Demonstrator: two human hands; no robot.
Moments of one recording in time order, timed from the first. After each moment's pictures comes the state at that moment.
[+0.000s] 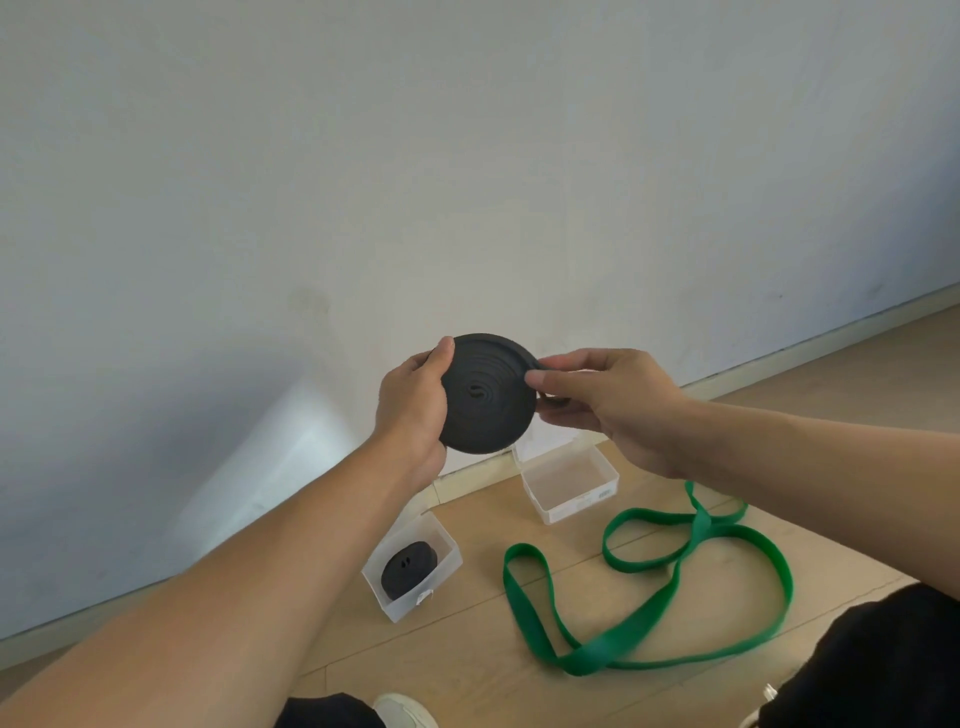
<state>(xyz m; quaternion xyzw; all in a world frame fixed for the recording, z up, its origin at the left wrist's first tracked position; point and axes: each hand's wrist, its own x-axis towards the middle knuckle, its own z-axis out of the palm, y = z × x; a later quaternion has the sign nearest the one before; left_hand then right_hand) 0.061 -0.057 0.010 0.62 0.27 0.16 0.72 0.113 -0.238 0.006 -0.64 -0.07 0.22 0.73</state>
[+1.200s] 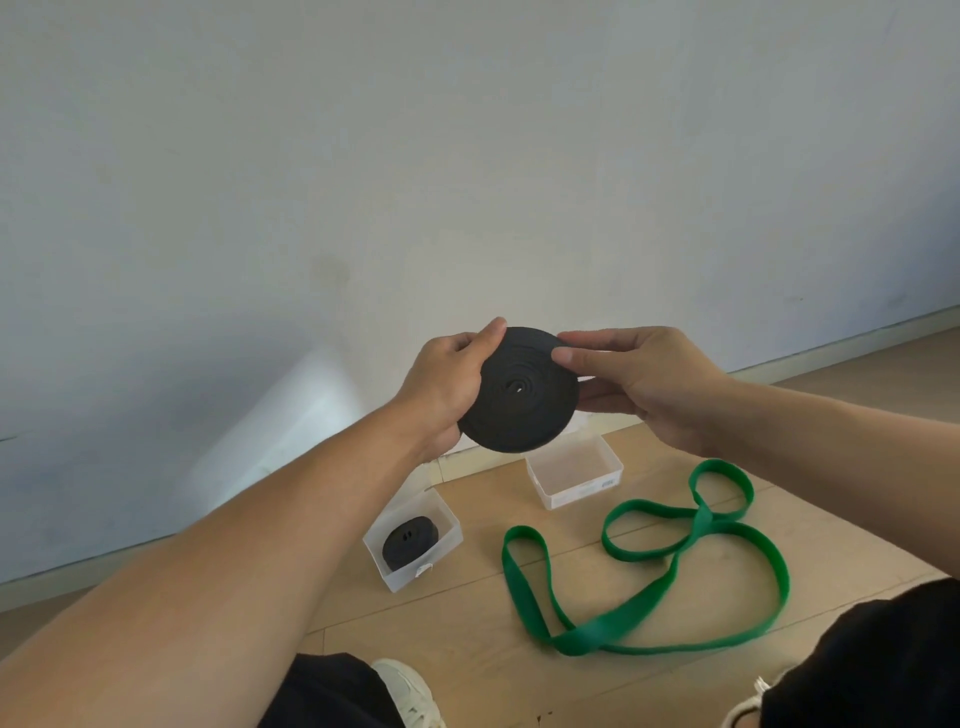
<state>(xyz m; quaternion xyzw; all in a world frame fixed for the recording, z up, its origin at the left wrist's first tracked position) 0.056 -0.054 0.013 0.71 0.20 0.08 0.67 0.112 -0.244 0.017 -0.68 -0.12 0.23 0.69</state>
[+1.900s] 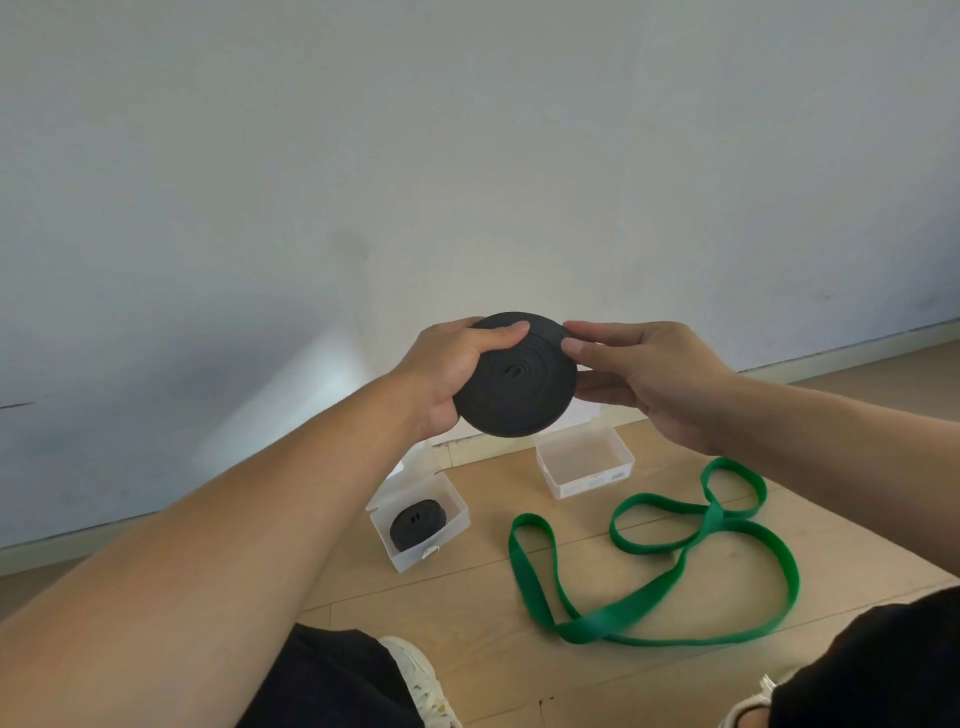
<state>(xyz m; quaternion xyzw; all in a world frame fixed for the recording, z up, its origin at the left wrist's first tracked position) 0.052 -0.030 0.013 0.67 0.20 0.01 0.72 0.112 -0.228 0.007 -0.67 -0.13 0.24 0.69</state>
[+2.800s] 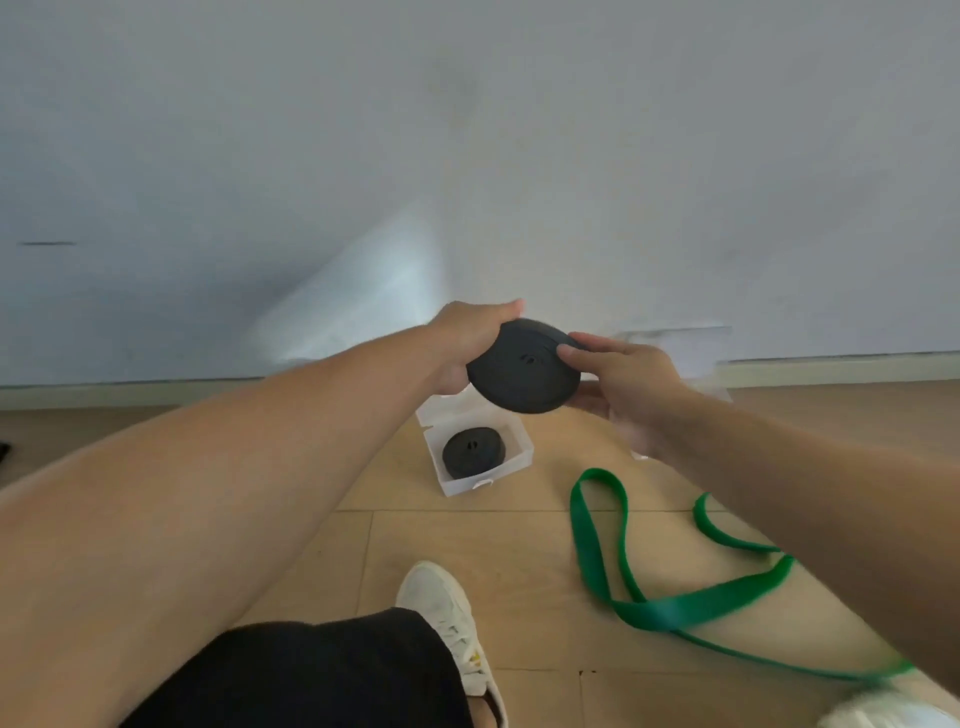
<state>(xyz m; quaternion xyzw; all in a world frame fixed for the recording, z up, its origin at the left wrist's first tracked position) 0.083 0.085 -0.115 0.64 0.42 0.00 0.64 0.141 -0.079 -0.131 -0.65 0.02 0.35 0.68</state>
